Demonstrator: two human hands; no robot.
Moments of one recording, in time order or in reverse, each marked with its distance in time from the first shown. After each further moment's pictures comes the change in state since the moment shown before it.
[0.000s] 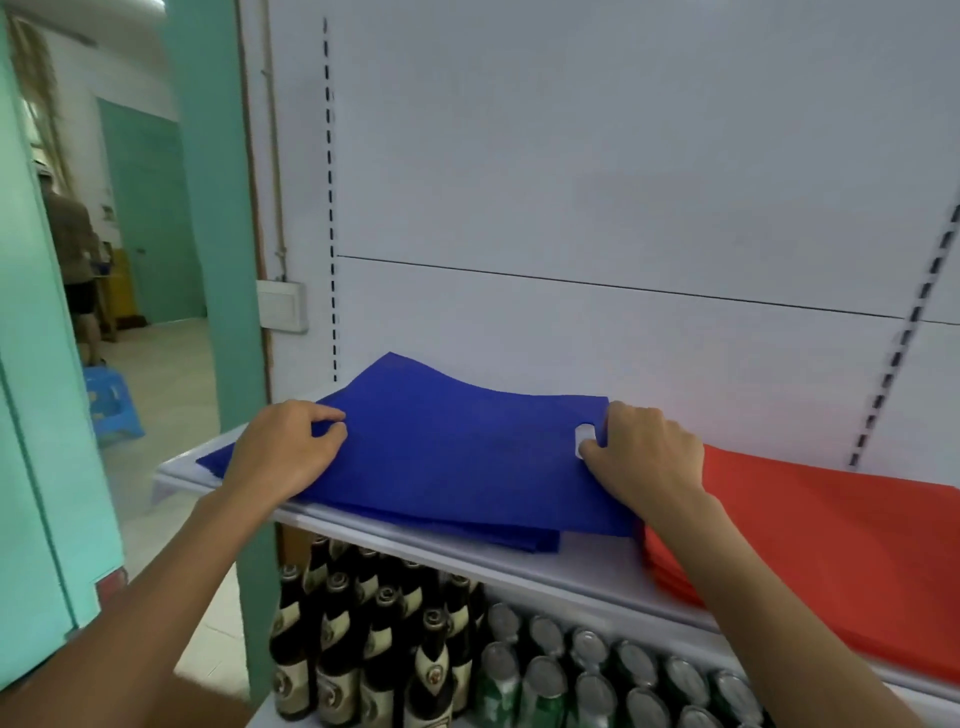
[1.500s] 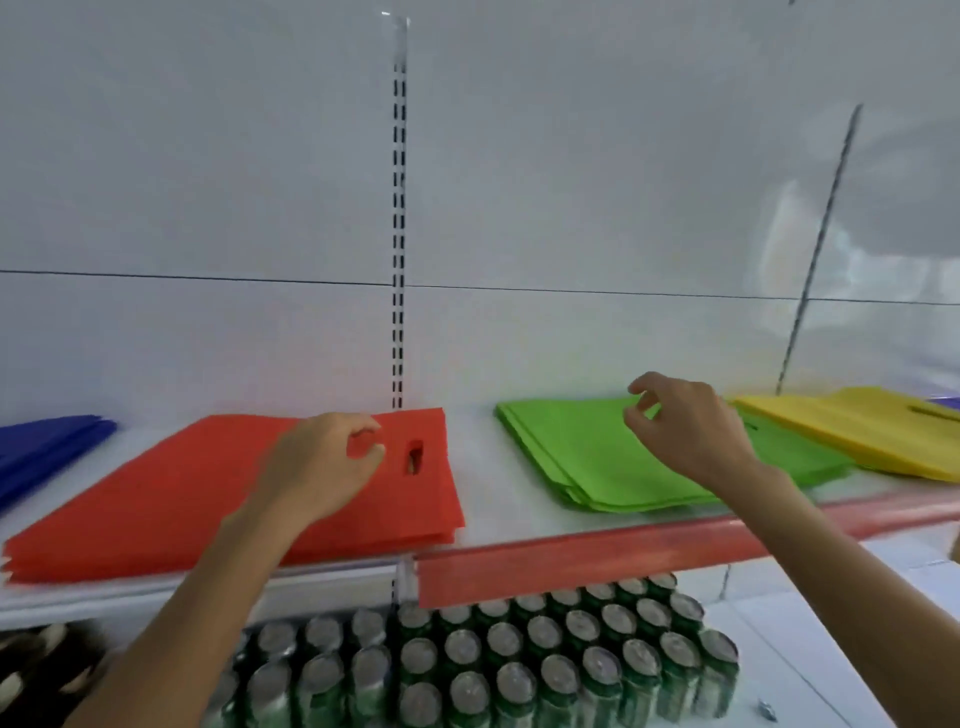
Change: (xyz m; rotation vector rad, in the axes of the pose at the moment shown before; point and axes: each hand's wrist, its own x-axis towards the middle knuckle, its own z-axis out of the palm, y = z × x) left_hand -0.162 0.342 0.142 -0.139 -0.247 0.544; right_hand -0.111 0.404 -0.151 -0.016 0.123 0.308
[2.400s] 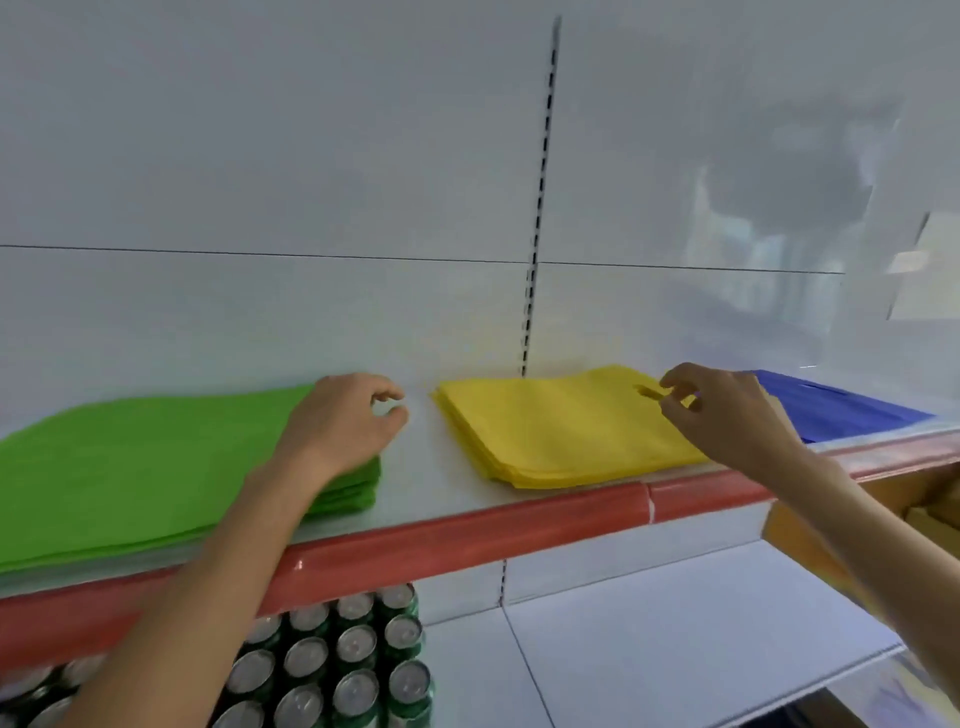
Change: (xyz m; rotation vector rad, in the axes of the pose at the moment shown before) left_hand 0.080 0.418 0.248 -0.107 -0.083 0.104; right_hand 0.071 0.479 -0.100 -0.024 0.068 0.137
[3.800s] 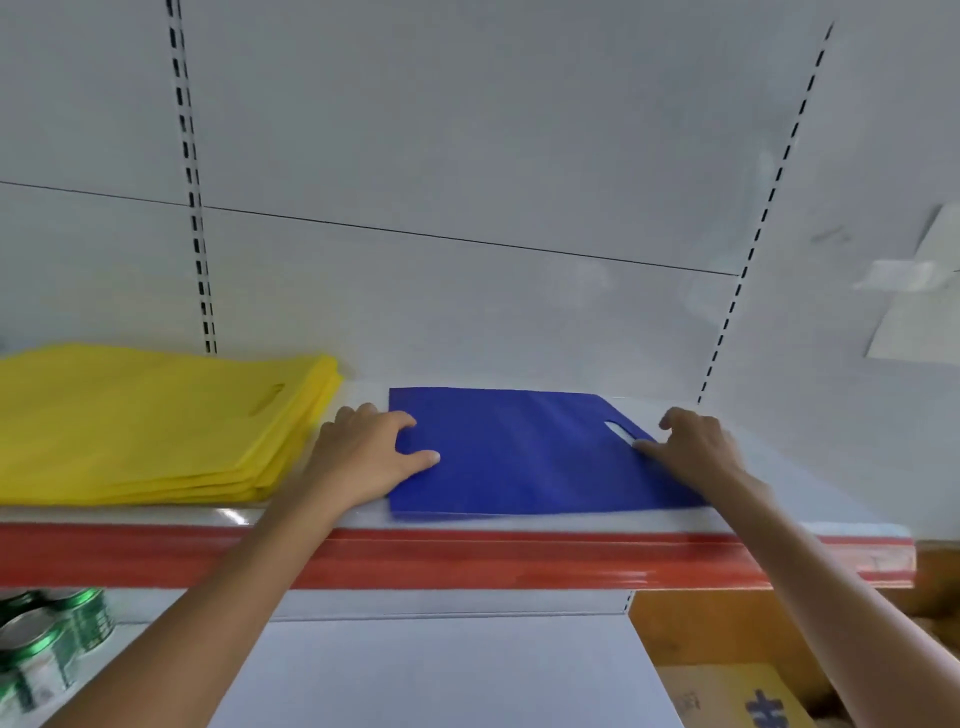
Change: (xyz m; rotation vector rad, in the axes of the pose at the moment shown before) left_hand 0.124 0.384 0.342 0.272 -0.188 -0.270; right_hand 0.241 0.482 0.013 -0.069 -0.313 0.090
